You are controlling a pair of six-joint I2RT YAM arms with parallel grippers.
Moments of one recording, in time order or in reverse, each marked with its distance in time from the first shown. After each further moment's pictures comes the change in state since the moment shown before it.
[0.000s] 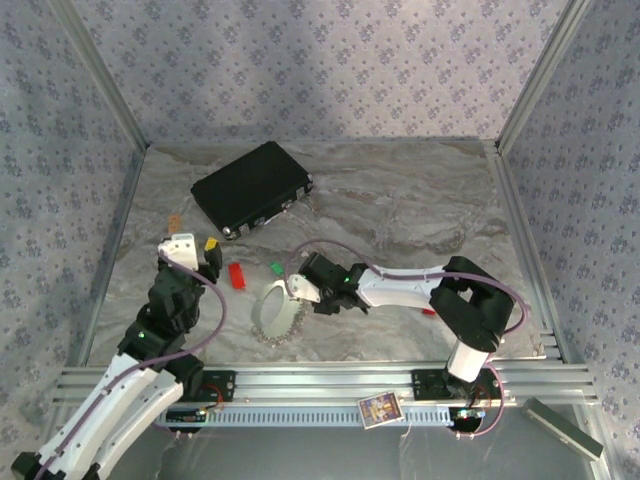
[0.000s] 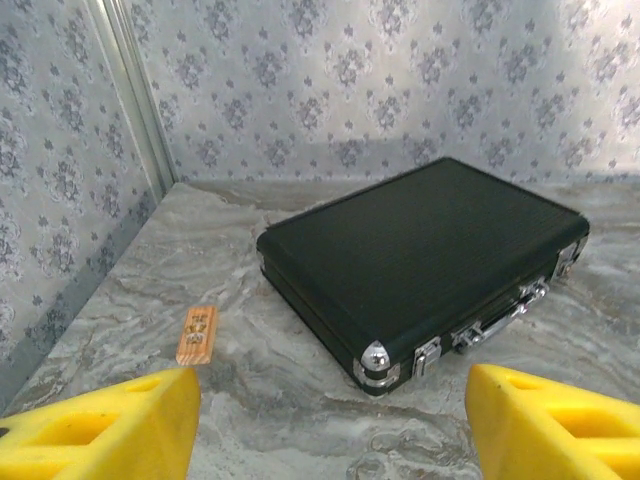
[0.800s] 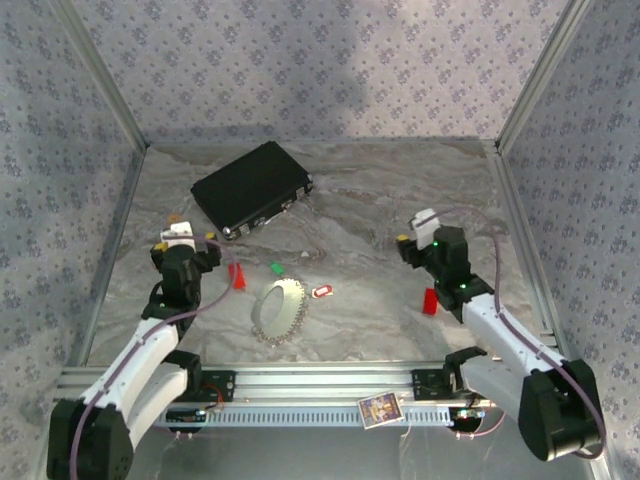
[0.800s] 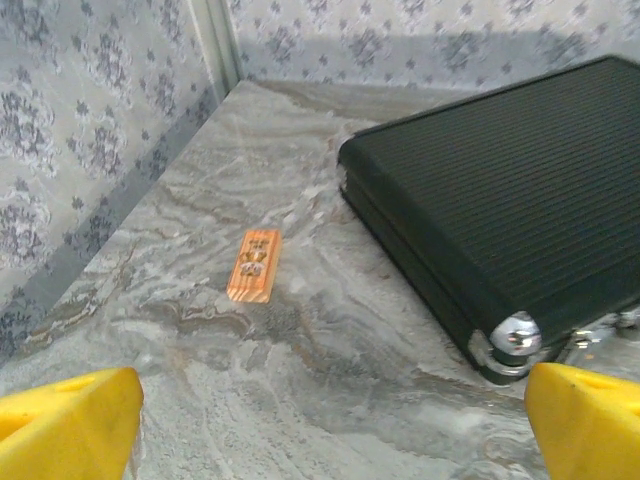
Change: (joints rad) left arm 0.325 0.392 -0.111 0.365 0.136 -0.012; right arm -0.776 -0.728 -0.513 0.454 -0.053 0.364
